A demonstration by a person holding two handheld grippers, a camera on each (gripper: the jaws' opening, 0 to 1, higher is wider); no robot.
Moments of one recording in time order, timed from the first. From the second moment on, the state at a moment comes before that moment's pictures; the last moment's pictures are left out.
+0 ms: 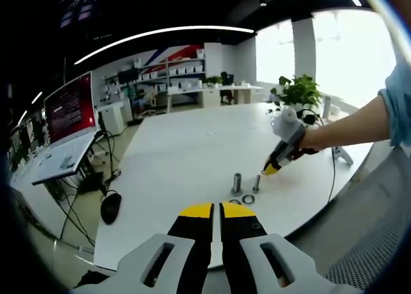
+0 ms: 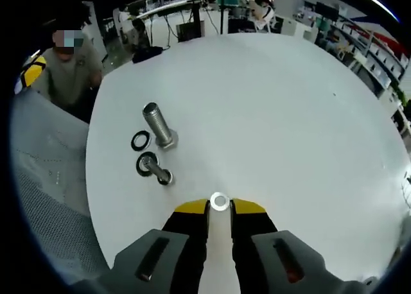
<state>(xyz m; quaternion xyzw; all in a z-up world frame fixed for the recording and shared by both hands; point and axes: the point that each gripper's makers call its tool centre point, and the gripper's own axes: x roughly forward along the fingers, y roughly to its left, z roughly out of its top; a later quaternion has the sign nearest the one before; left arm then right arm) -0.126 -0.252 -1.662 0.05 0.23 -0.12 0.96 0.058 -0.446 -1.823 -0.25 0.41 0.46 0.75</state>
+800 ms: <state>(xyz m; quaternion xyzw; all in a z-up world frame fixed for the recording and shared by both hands) -0.126 -0.251 -1.663 0.05 0.24 -0.12 0.96 0.023 -0.398 -1.774 -0.27 0.36 0.53 0.72</state>
